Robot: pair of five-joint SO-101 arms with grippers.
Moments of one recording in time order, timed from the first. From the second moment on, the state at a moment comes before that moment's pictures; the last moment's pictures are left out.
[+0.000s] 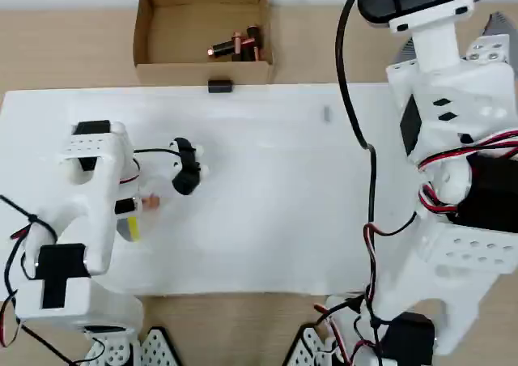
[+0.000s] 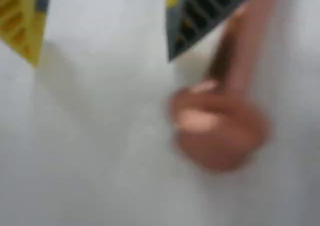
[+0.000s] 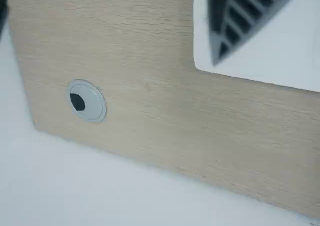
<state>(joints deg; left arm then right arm) -7.4 1.8 27.5 78.5 -93.1 4.6 -22.5 -31.2 86.1 18.8</state>
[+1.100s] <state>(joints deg) -6.5 11.1 9.1 74.2 -93.1 4.6 -22.5 -28.4 88.0 18.8</state>
